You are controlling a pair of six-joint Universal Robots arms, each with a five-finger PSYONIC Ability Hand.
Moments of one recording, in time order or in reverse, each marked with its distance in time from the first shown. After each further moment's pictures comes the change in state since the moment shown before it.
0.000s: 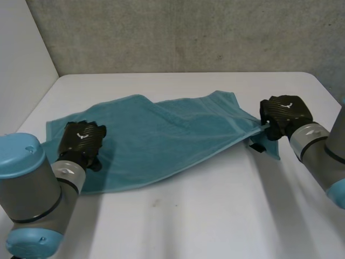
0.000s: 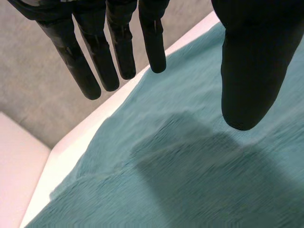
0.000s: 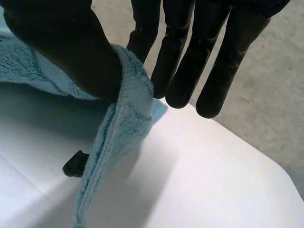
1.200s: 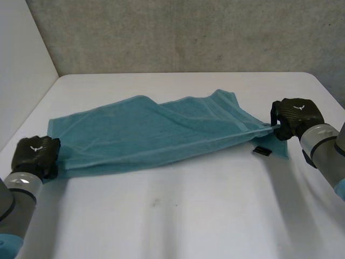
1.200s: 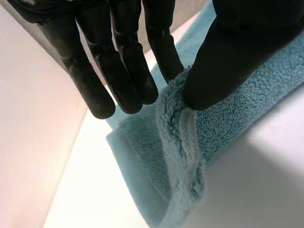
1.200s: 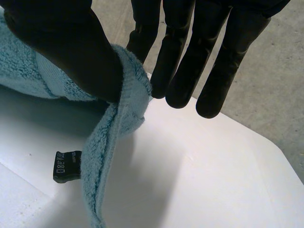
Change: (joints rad) left arm 0.356 0.073 -0.243 0.160 0.162 0.033; right arm -0.068 0.023 -0.002 0.003 -0.011 0.058; left_hand 0.602 0.670 0.654 0.674 0.617; right_hand 0.000 0.000 0.000 0.000 0.000
